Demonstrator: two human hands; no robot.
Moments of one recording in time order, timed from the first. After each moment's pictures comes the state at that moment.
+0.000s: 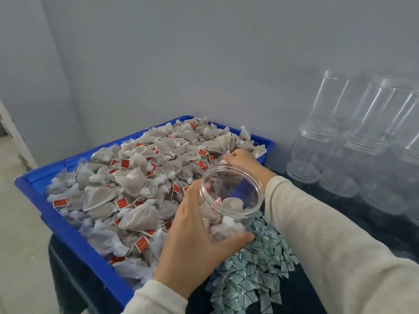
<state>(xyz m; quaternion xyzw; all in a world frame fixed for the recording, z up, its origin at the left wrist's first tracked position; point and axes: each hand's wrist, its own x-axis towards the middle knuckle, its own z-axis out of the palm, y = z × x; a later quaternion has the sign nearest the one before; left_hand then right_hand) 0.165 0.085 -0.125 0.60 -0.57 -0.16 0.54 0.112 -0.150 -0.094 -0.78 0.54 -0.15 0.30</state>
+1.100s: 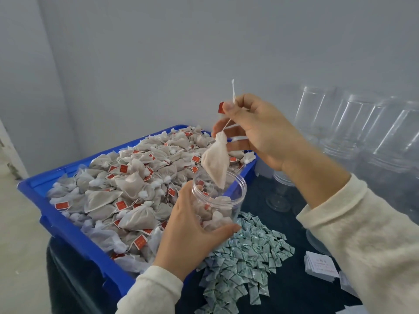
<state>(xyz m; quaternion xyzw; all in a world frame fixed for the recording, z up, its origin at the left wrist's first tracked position) 0.166 0.082 -0.129 0.58 -0.54 -0.21 0.57 0.059 -0.010 0.042 -0.72 0.25 -0.38 0.52</state>
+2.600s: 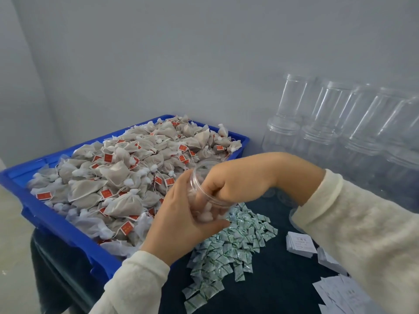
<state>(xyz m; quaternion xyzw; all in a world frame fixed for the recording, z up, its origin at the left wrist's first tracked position) 0.163 0.088 -0.126 0.59 -0.60 -0.18 0.51 0.043 0.013 0.010 -0.95 0.18 0.19 0.16</state>
